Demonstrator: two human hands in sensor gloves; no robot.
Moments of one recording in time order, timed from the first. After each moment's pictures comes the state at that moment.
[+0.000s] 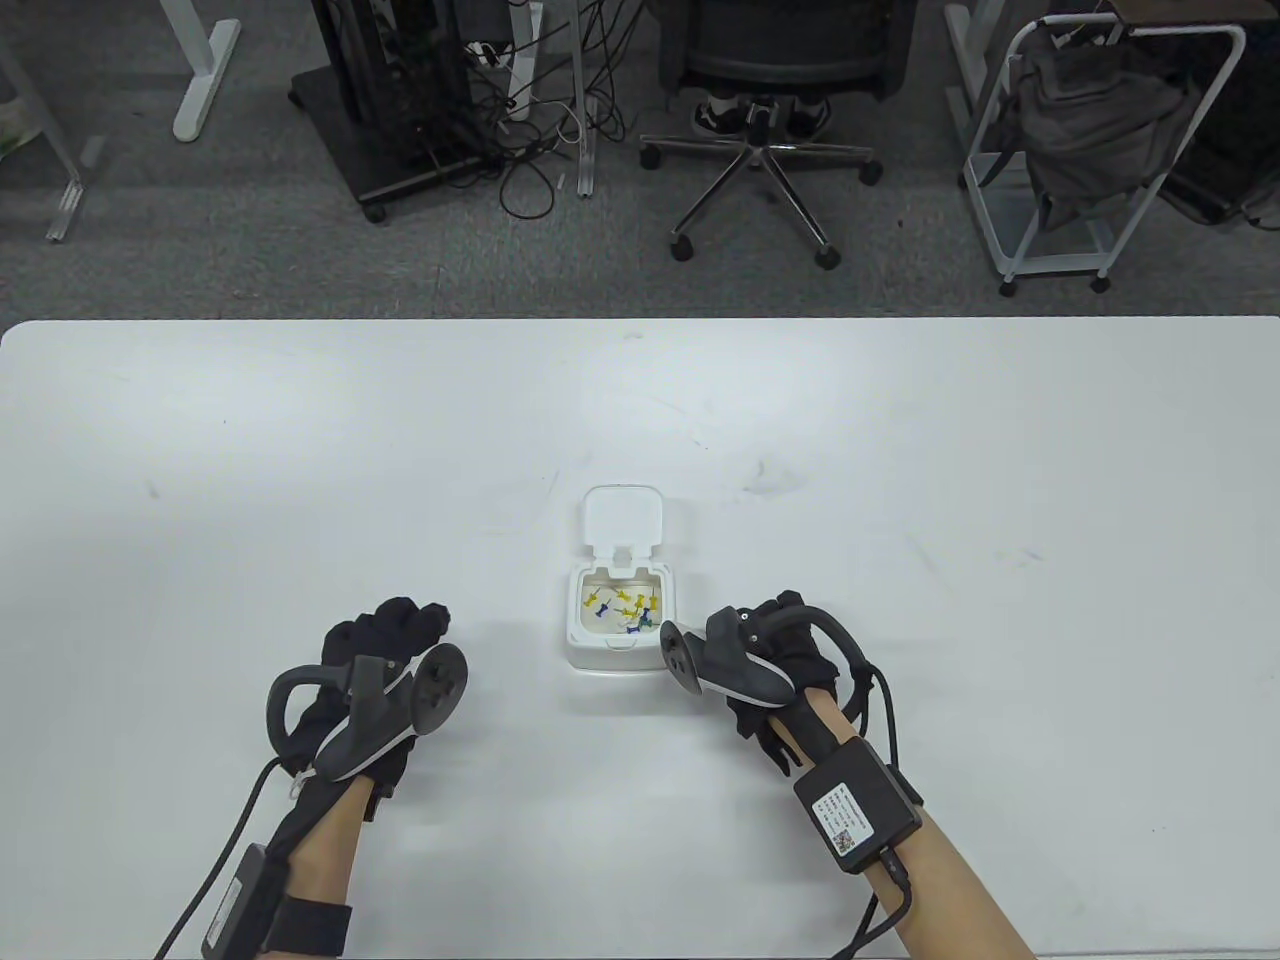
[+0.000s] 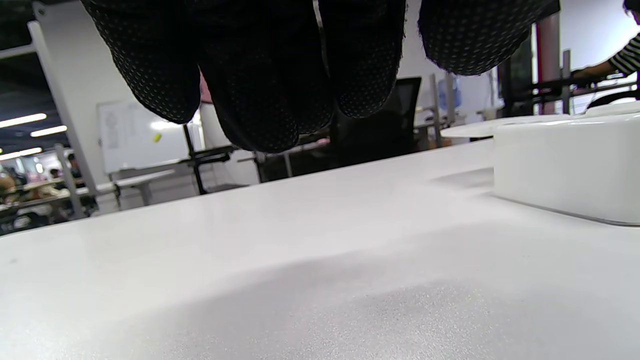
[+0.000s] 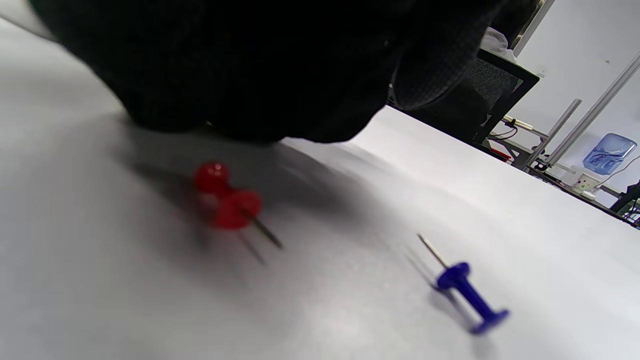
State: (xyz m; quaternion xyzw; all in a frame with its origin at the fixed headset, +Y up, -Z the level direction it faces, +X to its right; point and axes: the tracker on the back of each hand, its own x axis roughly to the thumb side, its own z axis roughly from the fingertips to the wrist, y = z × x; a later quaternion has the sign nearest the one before) left_hand -0.238 -0.703 -0.251 0.04 -0.05 -0.09 0.99; right_hand 0.056 -0.759 -0.299 -0.13 -0.05 -0.97 0.18
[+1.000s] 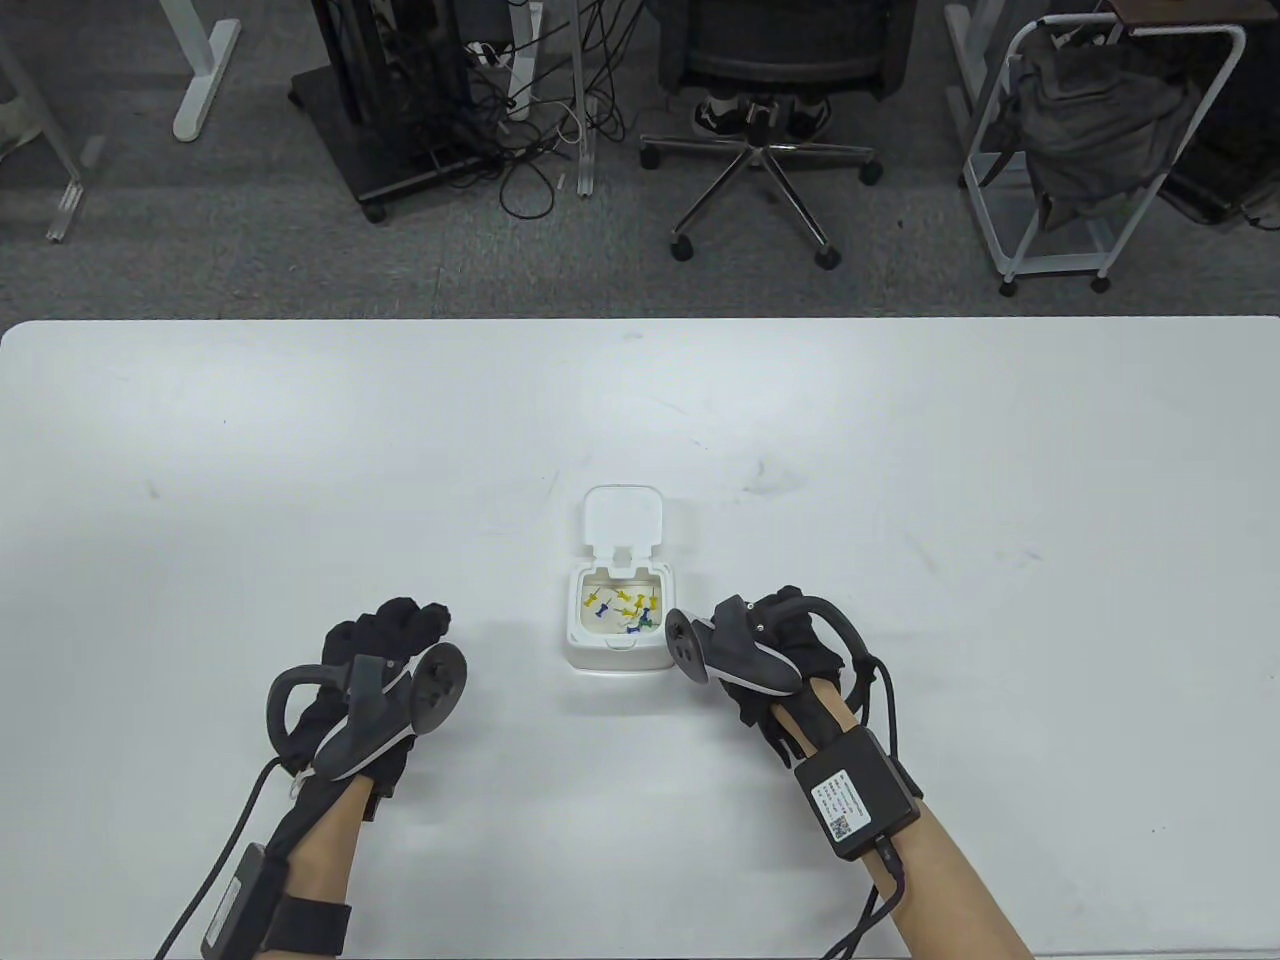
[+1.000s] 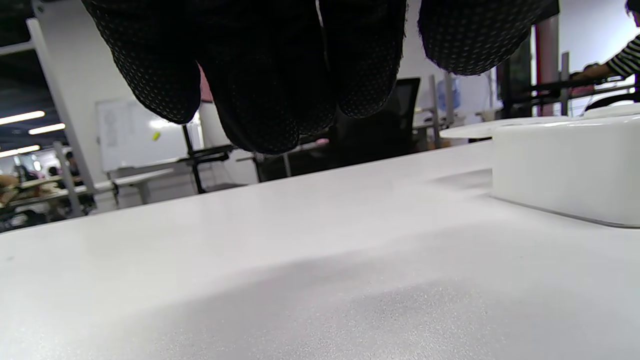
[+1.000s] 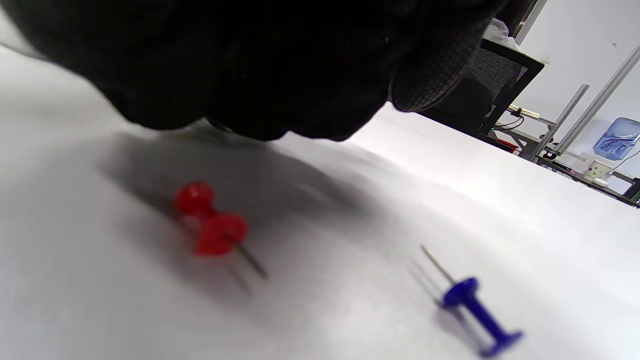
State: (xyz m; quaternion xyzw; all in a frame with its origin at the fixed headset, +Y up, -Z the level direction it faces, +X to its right) left_hand -0.238 -0.703 -0.252 0.04 -0.05 -0.09 0.99; right_hand 0.061 -0.750 -0.305 -0.13 -0.06 -0.98 0.16
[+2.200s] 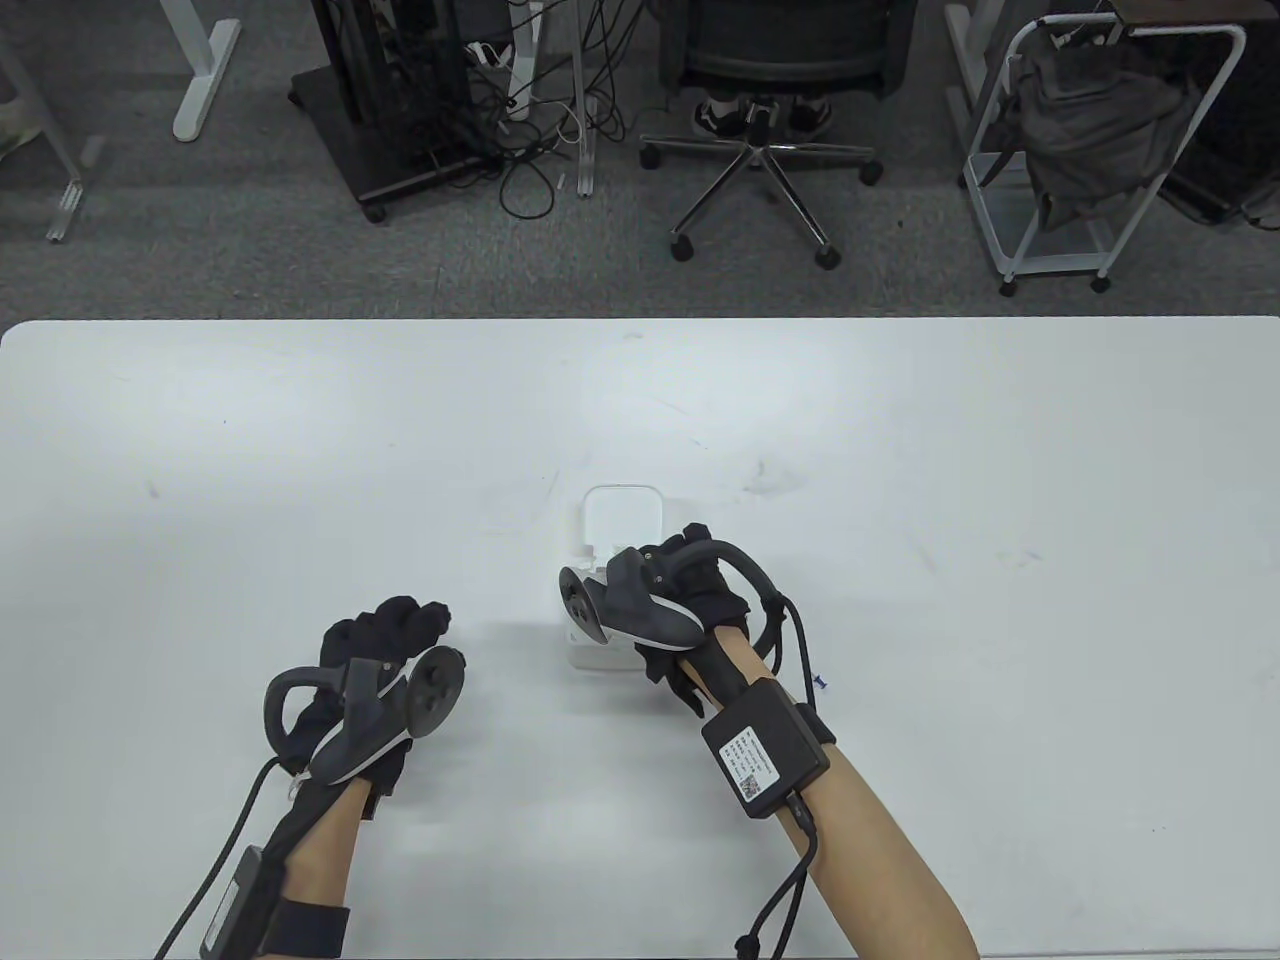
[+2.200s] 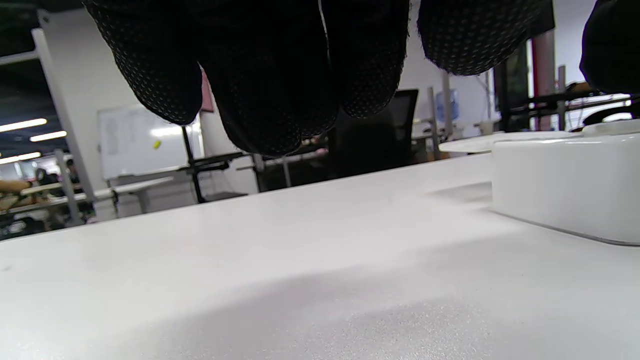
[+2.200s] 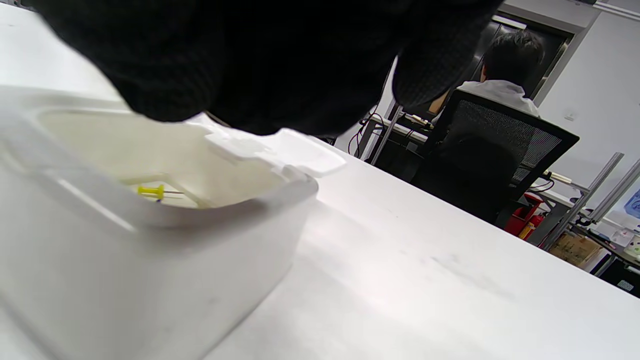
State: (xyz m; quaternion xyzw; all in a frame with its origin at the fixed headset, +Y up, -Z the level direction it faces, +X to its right) left_hand -0.240 -0.701 -0.250 0.06 -0.05 -0.08 0.99; right_hand -0.025 -0.694 -0.324 -0.17 -0.01 -0.97 0.16
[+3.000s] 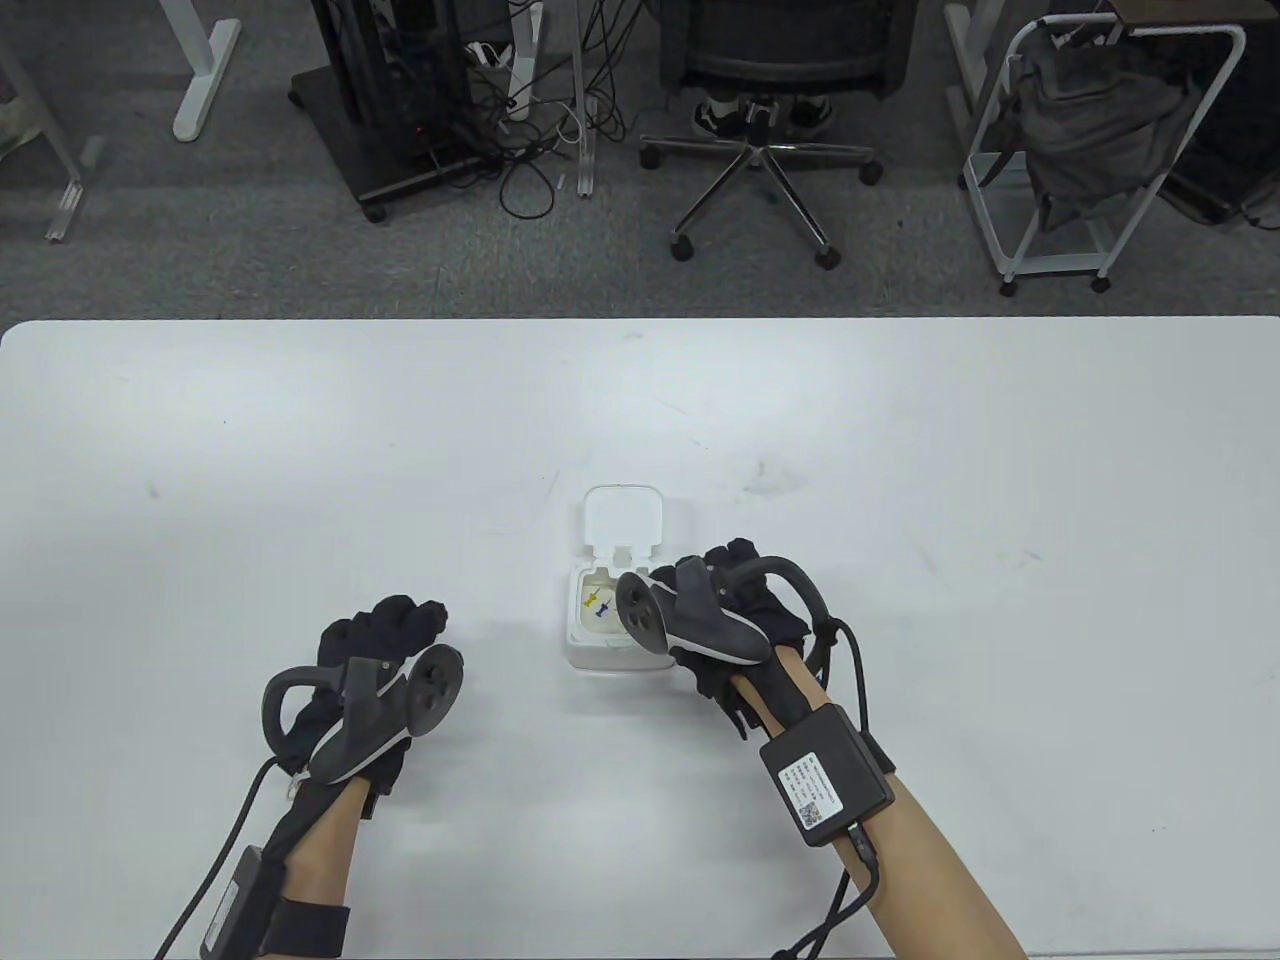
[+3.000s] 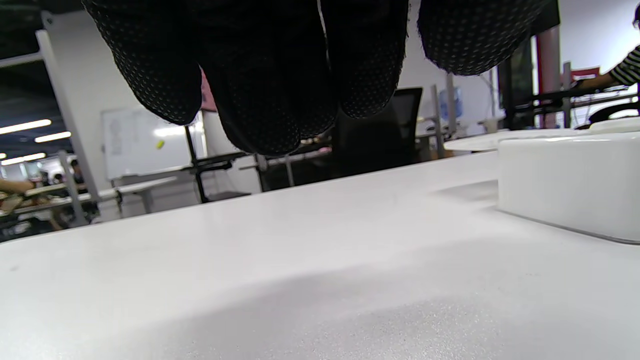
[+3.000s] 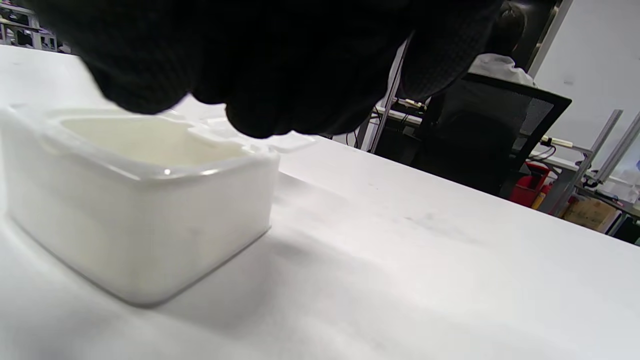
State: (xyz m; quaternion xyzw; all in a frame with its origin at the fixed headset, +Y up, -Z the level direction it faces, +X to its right) left_hand -0.241 -0.700 -0.250 0.05 -0.04 -0.09 0.99; right_hand 0.028 -0.688 -0.303 -0.17 -0.01 -0.98 0.11
